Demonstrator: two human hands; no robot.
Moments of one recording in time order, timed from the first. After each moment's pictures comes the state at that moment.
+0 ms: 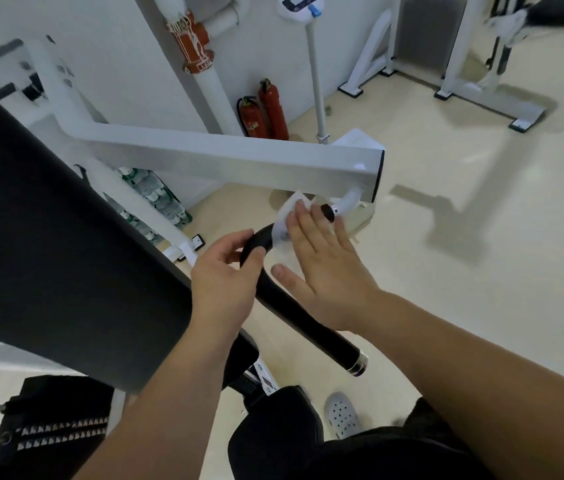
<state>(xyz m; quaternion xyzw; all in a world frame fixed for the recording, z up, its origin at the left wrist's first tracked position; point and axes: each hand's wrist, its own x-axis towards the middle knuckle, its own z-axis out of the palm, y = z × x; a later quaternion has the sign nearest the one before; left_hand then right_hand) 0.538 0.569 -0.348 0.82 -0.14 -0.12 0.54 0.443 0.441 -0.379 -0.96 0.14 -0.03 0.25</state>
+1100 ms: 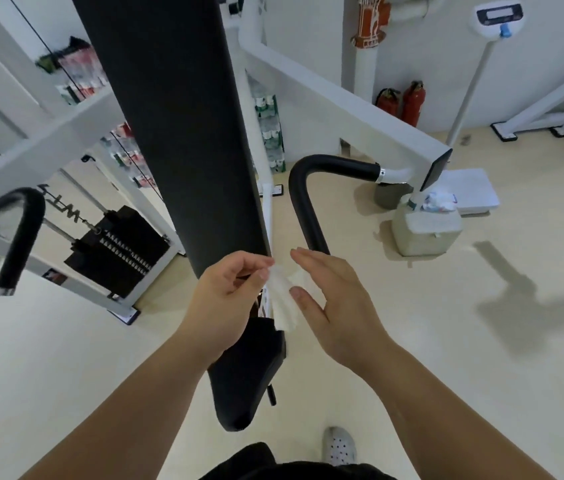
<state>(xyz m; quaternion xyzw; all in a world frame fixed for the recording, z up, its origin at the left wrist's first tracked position) 0.303 0.644 -0.327 0.85 -0.01 -0.05 0.52 0.274 0.470 -0.373 -0.89 -0.07 -0.08 0.44</state>
